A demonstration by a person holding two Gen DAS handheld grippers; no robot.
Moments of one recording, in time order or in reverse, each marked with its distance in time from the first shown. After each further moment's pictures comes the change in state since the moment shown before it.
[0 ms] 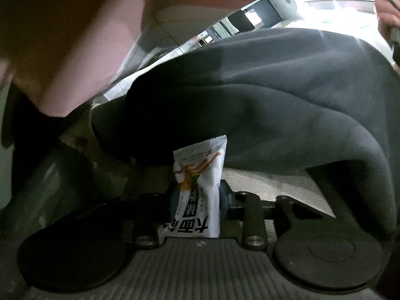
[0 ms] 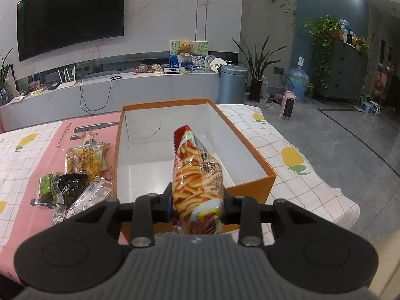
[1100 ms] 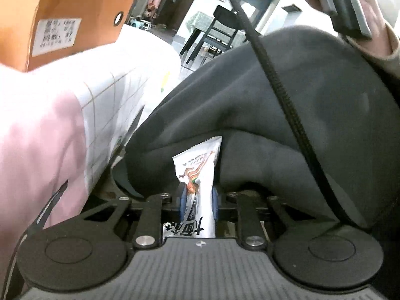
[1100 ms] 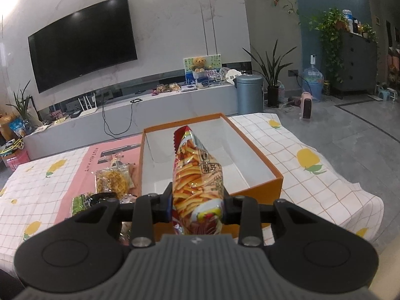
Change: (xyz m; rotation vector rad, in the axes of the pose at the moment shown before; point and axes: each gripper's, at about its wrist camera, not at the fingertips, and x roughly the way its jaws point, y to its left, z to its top) left arm 0.002 -0.139 0.012 0.341 -0.036 0.277; right arm -0.032 -0.022 -0.002 0.109 -0.074 0.146
